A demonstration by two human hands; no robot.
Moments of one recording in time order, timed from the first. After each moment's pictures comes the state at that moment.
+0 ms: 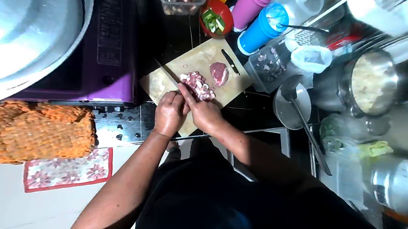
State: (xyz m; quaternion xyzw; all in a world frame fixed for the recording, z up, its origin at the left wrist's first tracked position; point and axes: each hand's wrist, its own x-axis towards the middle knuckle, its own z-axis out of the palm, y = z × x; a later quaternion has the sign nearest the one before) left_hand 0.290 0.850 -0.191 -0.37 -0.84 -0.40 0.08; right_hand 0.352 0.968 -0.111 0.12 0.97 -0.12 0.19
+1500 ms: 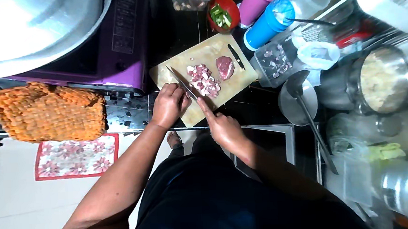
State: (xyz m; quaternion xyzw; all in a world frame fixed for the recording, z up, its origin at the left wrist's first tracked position) left_hand 0.284 0.826 -0.192 -0.40 -0.83 -0.37 0.07; right_hand 0.414 0.961 -0.083 0.15 0.94 -0.11 0.29
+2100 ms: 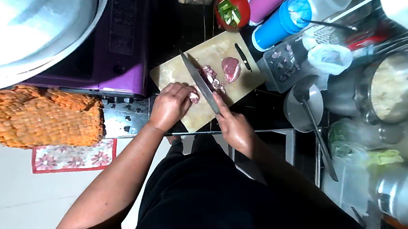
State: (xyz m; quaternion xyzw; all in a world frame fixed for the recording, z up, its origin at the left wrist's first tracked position) left_hand 0.265 0.825 -0.187 -0.45 -0.81 -0.37 0.01; right_hand 0.409 0.989 -0.083 0.16 0.94 -0.24 0.16
